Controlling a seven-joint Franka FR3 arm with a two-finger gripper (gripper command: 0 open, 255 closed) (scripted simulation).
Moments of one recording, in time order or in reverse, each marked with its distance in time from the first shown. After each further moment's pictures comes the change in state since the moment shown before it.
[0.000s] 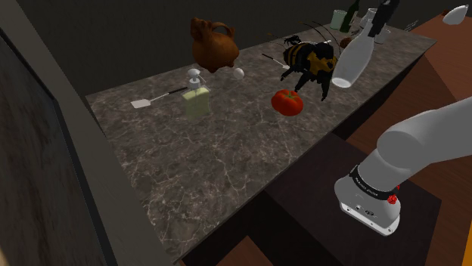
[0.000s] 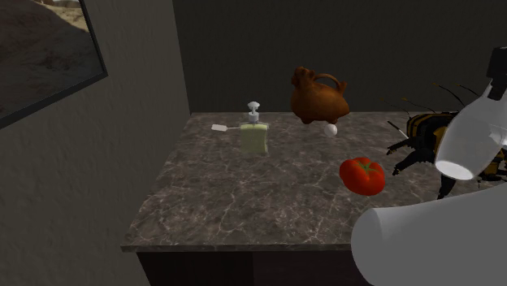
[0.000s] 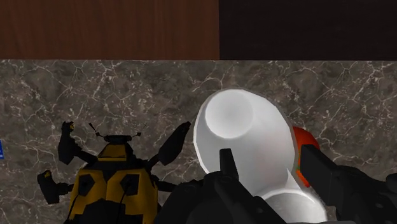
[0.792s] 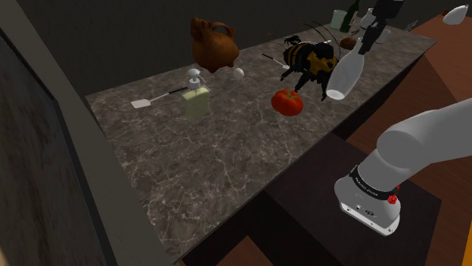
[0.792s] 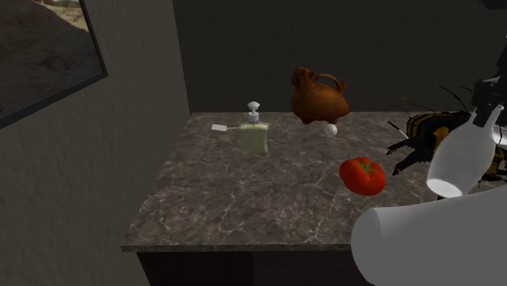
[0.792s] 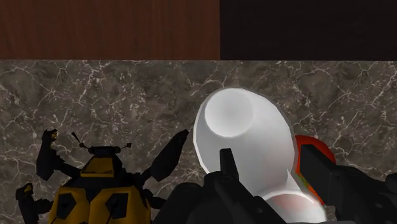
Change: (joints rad) arm -0.009 -0.020 -0.015 -0.175 -0.017 0.156 0.012
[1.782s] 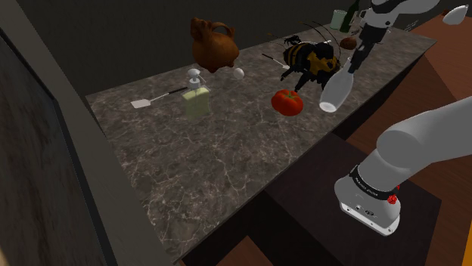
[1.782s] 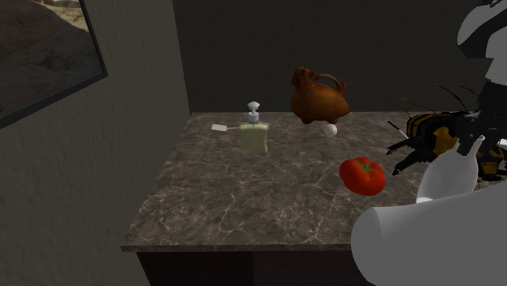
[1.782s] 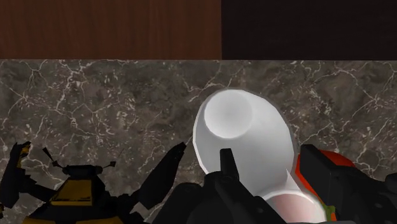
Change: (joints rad) arm -0.007 0.029 -0.032 -0.176 -0.016 0.205 0.003
